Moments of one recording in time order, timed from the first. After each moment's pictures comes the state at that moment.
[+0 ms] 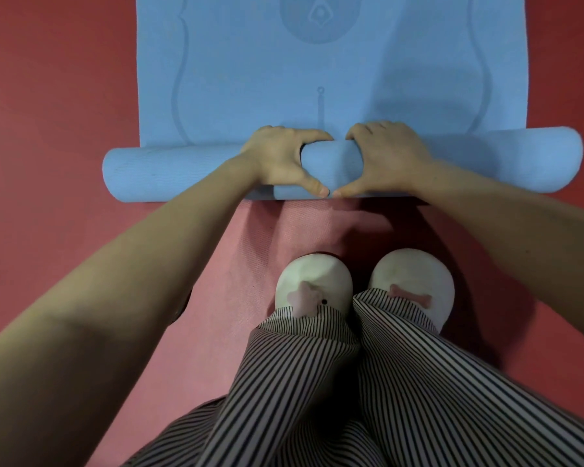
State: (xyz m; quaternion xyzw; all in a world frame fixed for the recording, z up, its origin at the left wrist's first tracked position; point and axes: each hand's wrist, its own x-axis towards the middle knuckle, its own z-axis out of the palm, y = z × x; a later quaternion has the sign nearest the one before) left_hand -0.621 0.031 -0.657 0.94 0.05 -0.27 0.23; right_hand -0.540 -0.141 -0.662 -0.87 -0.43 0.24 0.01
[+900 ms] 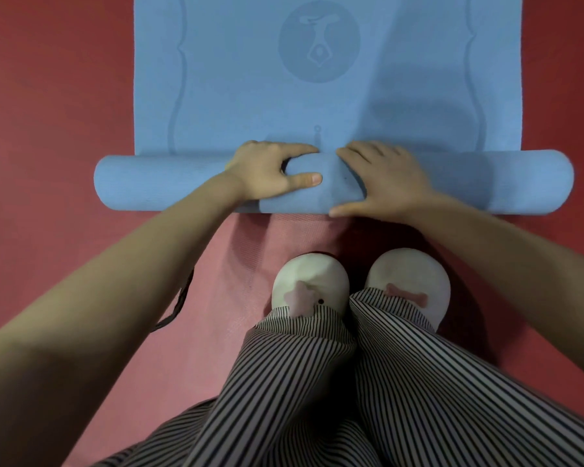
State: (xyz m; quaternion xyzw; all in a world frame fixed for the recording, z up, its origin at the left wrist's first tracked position) left_hand -0.650 0.036 -0.663 0.94 0.06 -0.25 0.24; right_hand -0.567 -0.167 -0.662 -0.86 -0.46 0.24 0.05
